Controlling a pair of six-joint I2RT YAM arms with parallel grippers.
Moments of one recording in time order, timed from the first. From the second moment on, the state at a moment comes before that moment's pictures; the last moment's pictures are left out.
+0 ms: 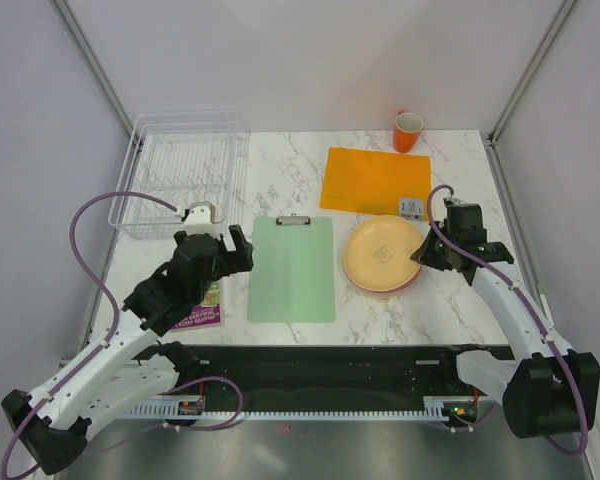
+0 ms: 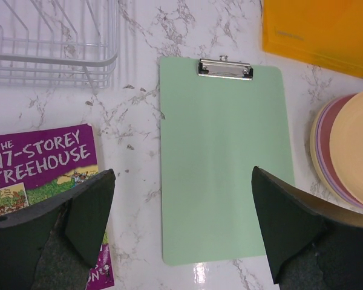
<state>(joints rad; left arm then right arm) -0.68 0.74 0.75 -0.50 -0.46 -0.51 0.09 1.08 0.78 -0.58 -0.11 0.44</state>
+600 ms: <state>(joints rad) -0.68 0.69 0.75 -0.52 -0.52 -0.48 0.07 1.12 0.74 -0.52 -0.15 0.40</state>
